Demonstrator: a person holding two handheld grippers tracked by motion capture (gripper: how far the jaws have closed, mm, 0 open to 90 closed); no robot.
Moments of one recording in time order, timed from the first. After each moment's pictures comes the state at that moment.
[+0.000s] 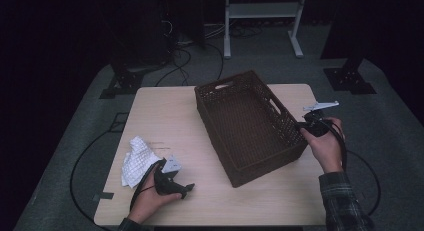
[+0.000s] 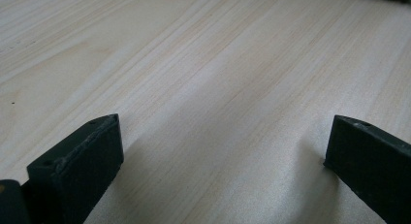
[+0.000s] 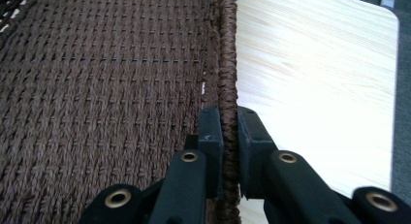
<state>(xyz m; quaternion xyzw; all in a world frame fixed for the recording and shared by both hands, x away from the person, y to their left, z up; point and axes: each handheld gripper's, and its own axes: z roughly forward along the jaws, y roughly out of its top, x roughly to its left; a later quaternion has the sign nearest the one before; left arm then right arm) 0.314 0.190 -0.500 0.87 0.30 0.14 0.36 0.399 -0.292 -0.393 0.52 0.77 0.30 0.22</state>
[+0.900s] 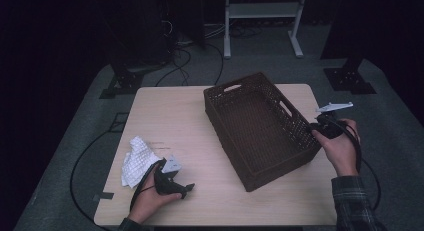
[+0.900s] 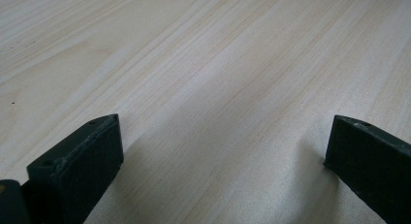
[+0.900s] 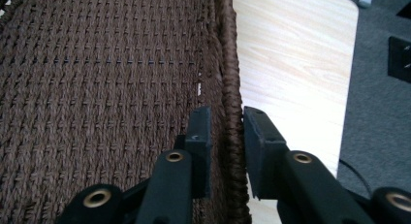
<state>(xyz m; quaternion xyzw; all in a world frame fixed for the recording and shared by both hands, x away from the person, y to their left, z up) 0.313 0.189 -0.500 0.87 0.31 0.14 0.36 0.385 -0.318 -0.384 0.52 0.77 0.28 0.23</state>
